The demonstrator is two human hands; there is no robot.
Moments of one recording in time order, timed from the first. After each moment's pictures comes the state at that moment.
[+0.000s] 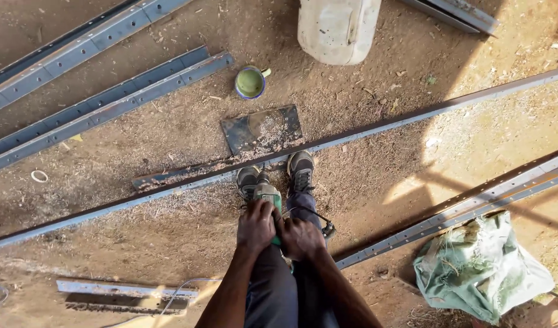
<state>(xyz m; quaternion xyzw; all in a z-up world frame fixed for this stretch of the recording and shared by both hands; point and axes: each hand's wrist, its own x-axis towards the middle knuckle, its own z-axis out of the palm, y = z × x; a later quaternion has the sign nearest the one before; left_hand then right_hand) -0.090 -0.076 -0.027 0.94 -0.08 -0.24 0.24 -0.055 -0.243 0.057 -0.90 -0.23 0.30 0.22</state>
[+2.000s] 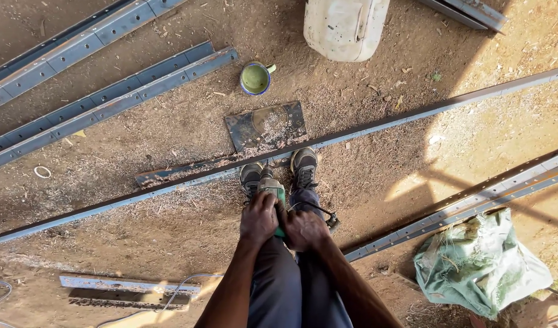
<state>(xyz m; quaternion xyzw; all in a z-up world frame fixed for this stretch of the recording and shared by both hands) -0.080 -0.076 -0.033 0.94 -0.08 -0.20 0.25 -0.039 -0.245 0.043 -0.84 -0.27 0.43 0.20</state>
